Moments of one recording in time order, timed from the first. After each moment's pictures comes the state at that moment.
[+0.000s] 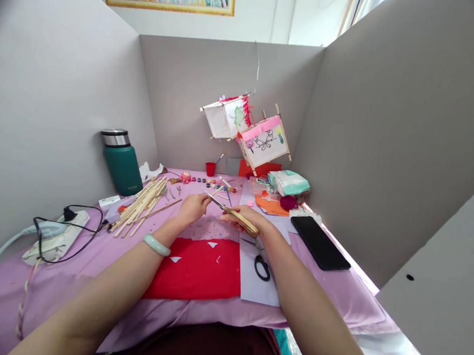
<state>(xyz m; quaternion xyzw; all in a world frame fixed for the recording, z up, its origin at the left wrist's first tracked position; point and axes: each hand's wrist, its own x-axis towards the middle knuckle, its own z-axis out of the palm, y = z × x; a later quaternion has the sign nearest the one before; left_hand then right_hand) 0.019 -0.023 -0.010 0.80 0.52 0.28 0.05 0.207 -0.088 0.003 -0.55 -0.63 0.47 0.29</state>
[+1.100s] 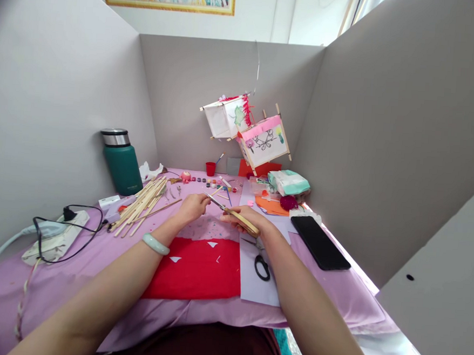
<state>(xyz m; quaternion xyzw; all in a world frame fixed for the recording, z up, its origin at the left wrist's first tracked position) 0.018 -0.021 -0.003 0.81 0.51 0.28 0.10 0.208 -0.090 0.004 -0.55 -0.63 0.47 0.28</state>
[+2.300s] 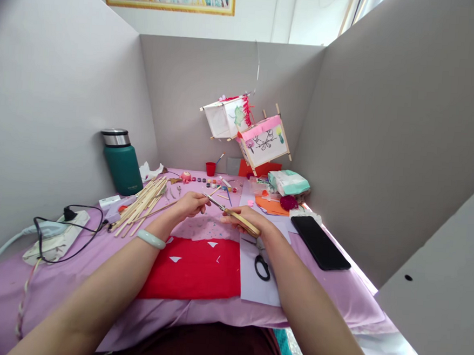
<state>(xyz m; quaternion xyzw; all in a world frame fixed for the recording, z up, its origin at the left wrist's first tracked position) 0.008 -0.018 0.003 0.71 0.48 0.29 0.41 0.211 -0.087 0.000 -0.53 -0.62 0.50 0.29</state>
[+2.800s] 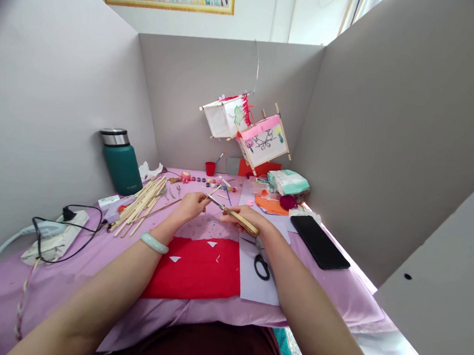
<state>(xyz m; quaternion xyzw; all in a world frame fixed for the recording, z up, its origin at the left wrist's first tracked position) 0.015 -0.024 -0.001 0.81 0.50 0.30 0.11 0.212 -0.084 -0.004 -0.53 -0.63 0.49 0.30</state>
